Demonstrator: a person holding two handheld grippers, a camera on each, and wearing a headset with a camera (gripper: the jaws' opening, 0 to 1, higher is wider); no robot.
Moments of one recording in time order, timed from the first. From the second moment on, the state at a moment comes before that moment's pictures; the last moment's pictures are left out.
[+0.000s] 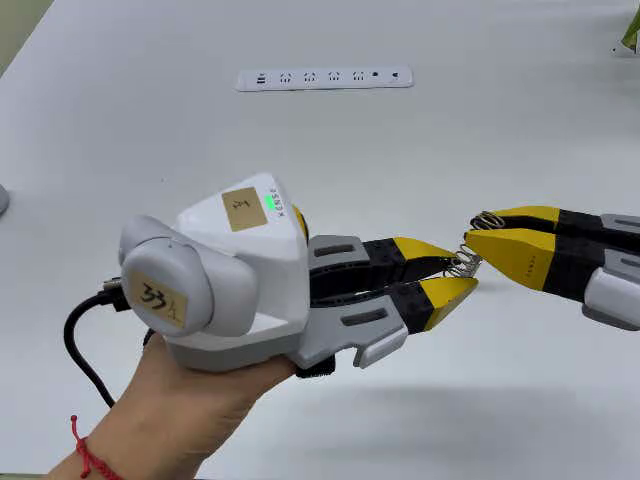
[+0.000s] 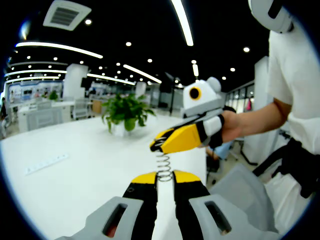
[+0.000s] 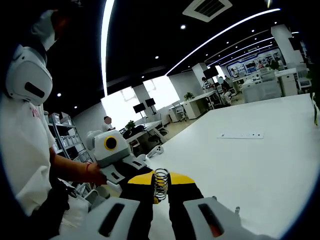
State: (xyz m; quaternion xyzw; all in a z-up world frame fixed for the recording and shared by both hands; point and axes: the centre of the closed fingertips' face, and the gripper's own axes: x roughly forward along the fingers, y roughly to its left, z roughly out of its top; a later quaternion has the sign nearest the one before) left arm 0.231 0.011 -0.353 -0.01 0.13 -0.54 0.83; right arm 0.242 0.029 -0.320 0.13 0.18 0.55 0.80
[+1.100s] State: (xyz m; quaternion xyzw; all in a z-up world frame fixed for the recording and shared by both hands) left arm 0.225 0.013 -0.361 -0.01 0.14 -0.54 0.83; right arm 0.232 0.034 -0.322 0.04 0.18 0.58 0.79
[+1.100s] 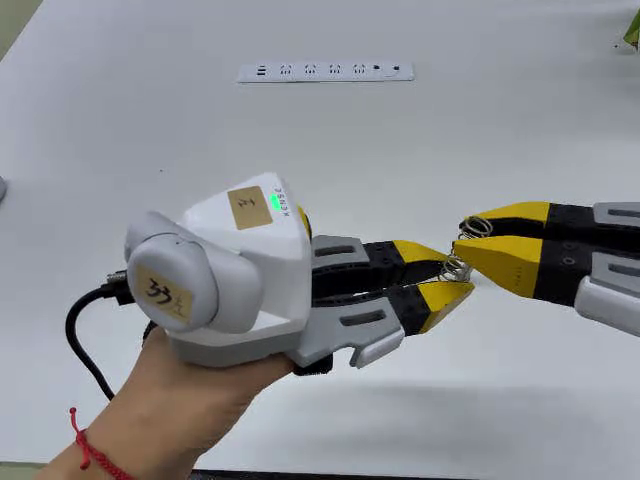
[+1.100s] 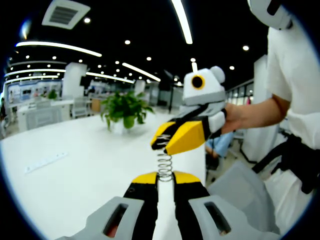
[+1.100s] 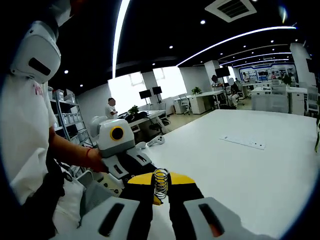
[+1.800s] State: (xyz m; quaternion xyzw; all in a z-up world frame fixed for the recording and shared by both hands) left arm 0.218 0.010 -0.361 0.00 0.13 -0.55 0.82; right arm 0.226 0.015 -0.323 -0.16 0.23 0.67 0.69
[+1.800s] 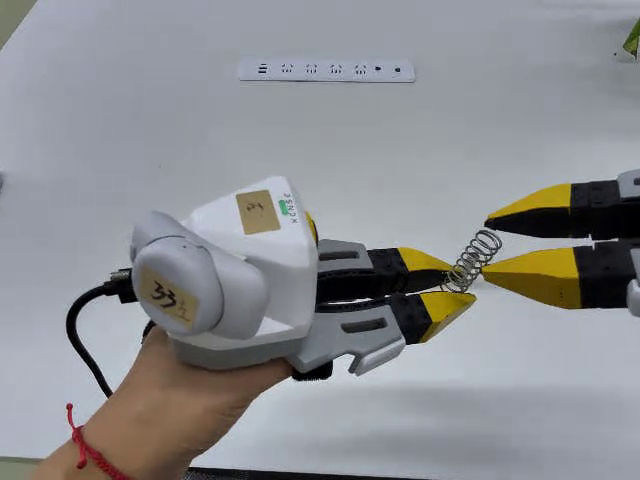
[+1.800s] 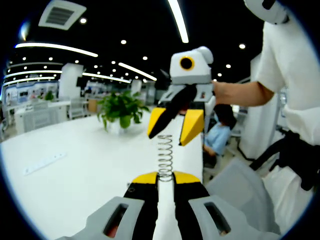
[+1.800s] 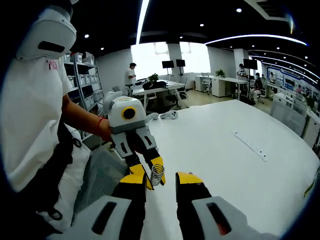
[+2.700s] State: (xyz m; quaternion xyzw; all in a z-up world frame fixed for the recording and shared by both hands) left arm 0.212 0.003 -0.364 0.00 0.13 -0.57 0.81; right arm 0.205 0.025 -0.344 -0.44 0.27 0.74 0.43
